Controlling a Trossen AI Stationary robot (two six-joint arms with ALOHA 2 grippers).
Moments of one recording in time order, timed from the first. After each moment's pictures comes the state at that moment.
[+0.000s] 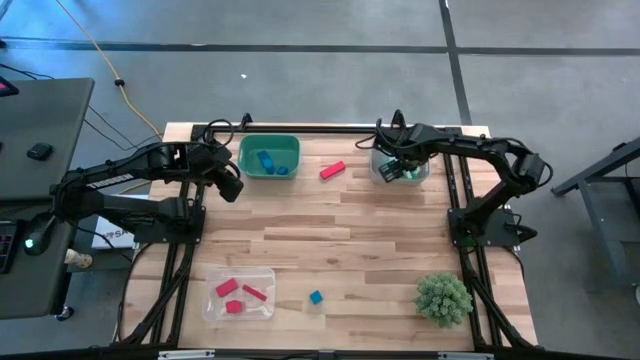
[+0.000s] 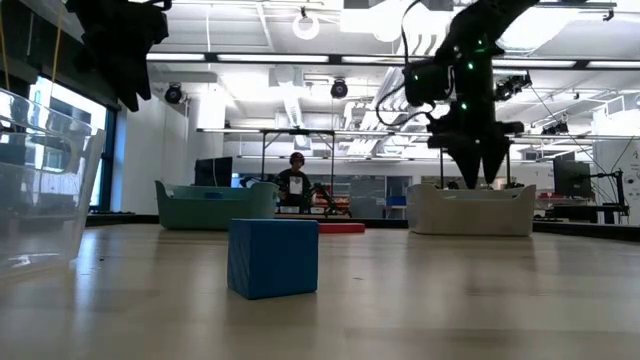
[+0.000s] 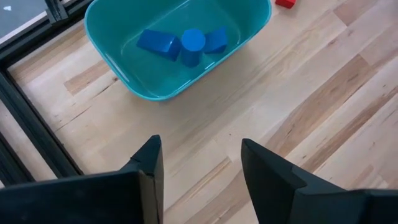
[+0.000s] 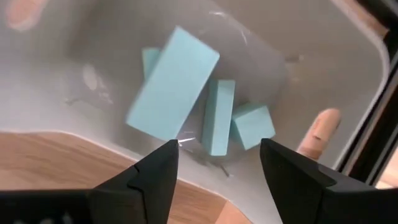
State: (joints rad) left arm 0.41 0.89 0.97 -1.18 -0.24 -0.55; right arm -0.54 1.56 1.08 -1.05 0.28 0.54
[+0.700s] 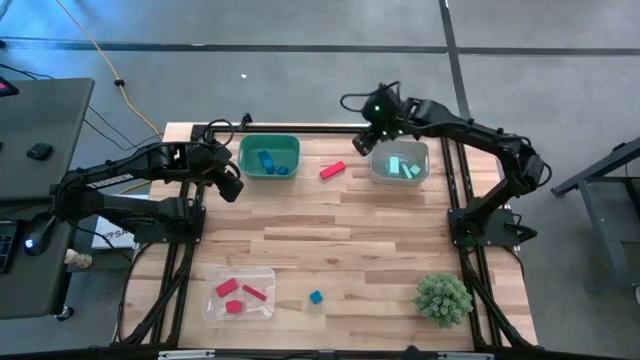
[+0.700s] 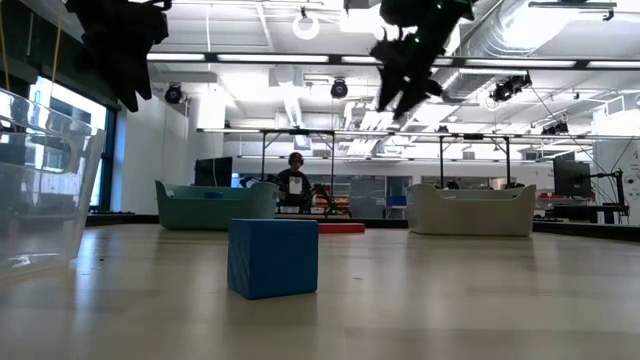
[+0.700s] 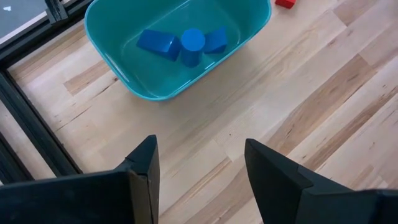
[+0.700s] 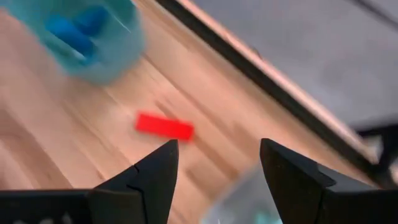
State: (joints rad) left arm 0.41 0.89 0.97 -1.18 -0.24 -0.55; right arm -0.52 1.56 1.46 -0.82 0.10 0.23
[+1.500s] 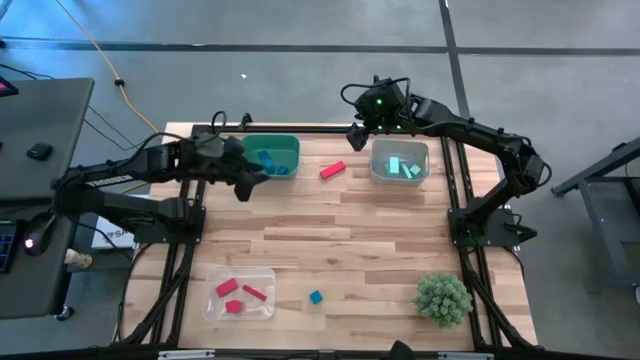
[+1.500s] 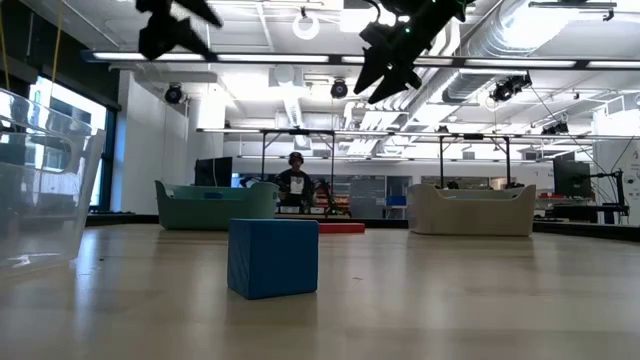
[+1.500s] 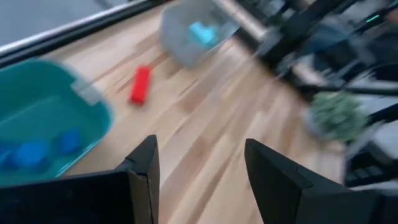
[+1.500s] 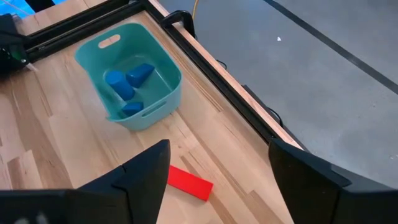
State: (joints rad) left arm 0.32 0.89 0.97 -0.66 -0.04 -0.56; right arm -0.52 1.56 1.47 -0.61 0.01 0.09
